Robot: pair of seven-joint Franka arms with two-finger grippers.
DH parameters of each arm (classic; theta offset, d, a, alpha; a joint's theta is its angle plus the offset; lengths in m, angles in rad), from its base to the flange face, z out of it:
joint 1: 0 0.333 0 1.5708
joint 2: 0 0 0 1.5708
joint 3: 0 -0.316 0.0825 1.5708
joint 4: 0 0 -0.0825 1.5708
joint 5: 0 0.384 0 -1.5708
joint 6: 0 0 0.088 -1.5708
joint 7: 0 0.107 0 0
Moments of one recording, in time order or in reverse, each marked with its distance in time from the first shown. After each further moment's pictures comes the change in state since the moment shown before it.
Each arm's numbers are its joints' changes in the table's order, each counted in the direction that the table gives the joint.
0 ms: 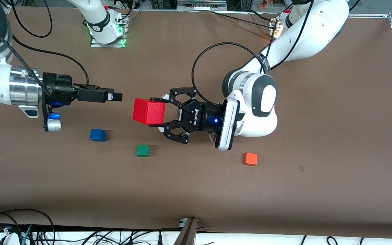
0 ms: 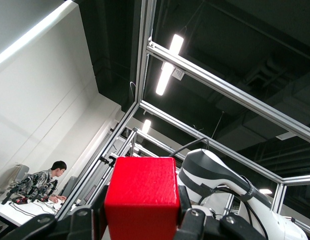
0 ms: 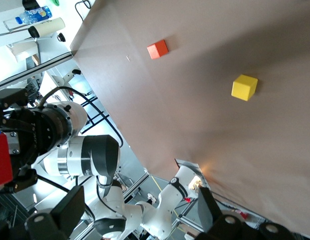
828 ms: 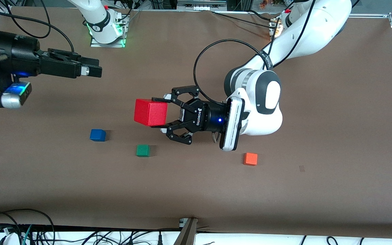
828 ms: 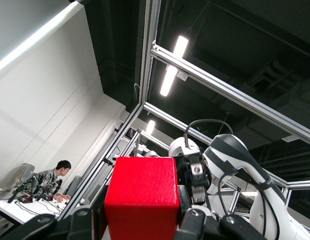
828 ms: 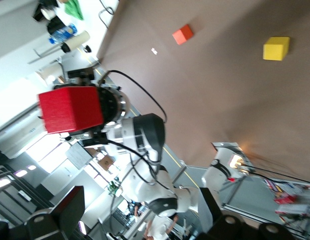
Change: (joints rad) left arm 0.001 0.016 -0.008 -0.002 0.000 -0.022 -0.020; right arm -0.011 0.008 -0.011 -0.220 0.078 0.005 0.356
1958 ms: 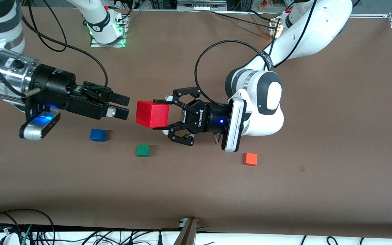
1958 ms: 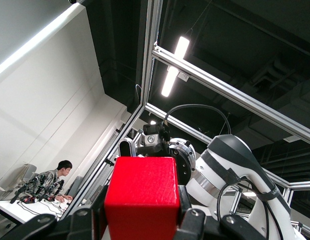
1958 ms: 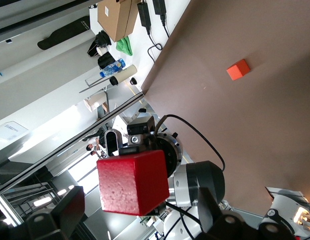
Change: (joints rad) left arm 0.004 0.000 -0.001 0.000 0.000 -0.002 0.000; right arm 0.123 -0.171 -0.007 -0.135 0.001 -0.345 0.006
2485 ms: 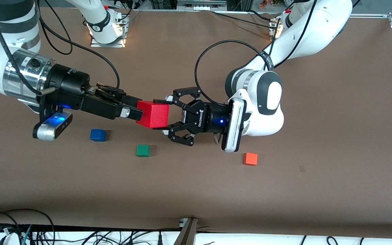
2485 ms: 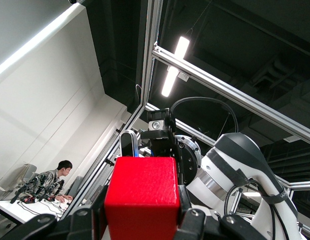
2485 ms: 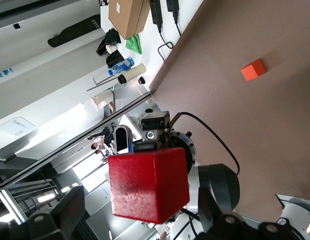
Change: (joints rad) left arm 0.000 0.000 0.000 0.000 0.000 0.000 0.000; right arm 0.044 -0.030 0.000 -0.044 -0.001 -0.056 0.000
